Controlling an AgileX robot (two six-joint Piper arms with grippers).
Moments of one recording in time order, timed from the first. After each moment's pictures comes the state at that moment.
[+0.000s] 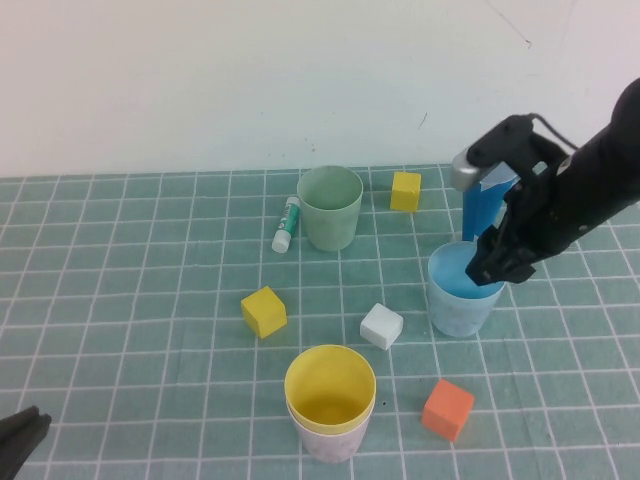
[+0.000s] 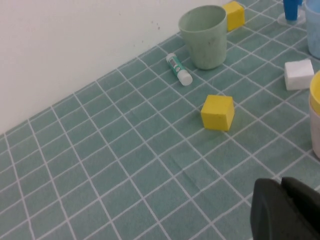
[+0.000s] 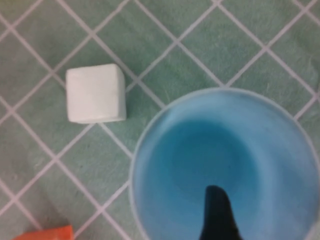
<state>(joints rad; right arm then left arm) 0.29 1.85 -1.38 0.35 0.81 -0.70 -0.48 0.32 -0.41 0.13 0.55 0.08</state>
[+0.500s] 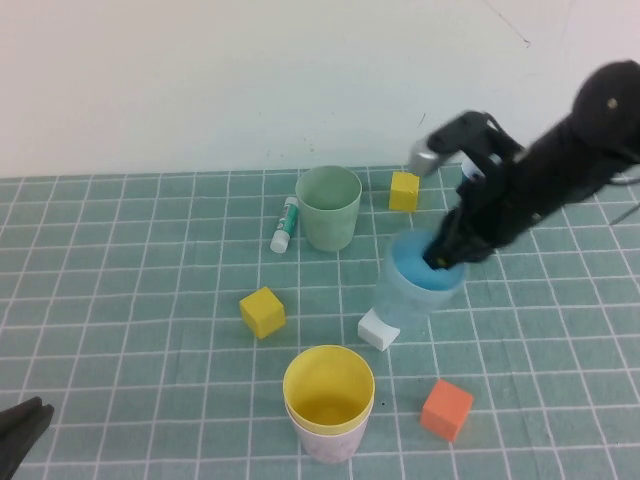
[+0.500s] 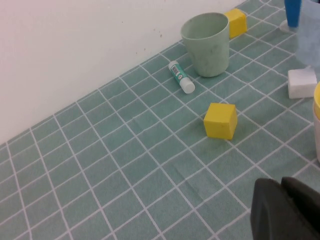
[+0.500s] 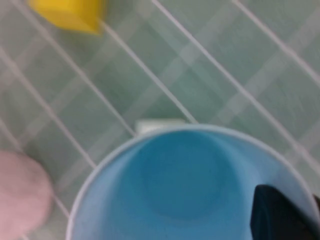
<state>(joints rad) 0.33 1.94 -1.49 0.52 0.88 -0.77 -0.48 0.31 -0.40 0.15 0.50 0.08</state>
